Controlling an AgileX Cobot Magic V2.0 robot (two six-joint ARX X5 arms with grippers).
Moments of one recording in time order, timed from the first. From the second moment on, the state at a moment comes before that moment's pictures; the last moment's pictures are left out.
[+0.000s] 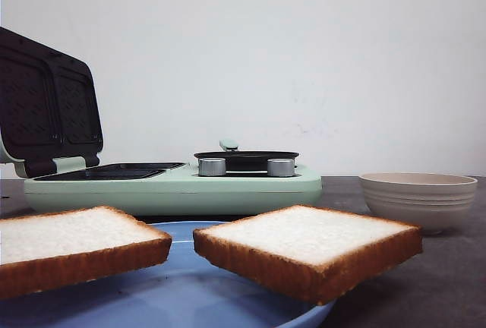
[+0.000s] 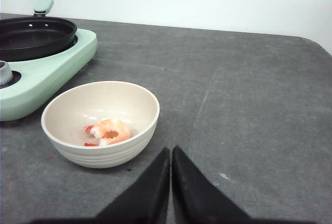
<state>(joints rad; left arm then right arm) -0.01 0.01 0.03 -0.18 -0.07 -0.07 0.00 0.01 0.02 -0.17 -0.13 -0.02</state>
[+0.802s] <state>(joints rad) -0.01 0.01 0.03 -0.18 -0.16 0.12 0.00 0.01 0.01 0.08 -0.11 0.10</state>
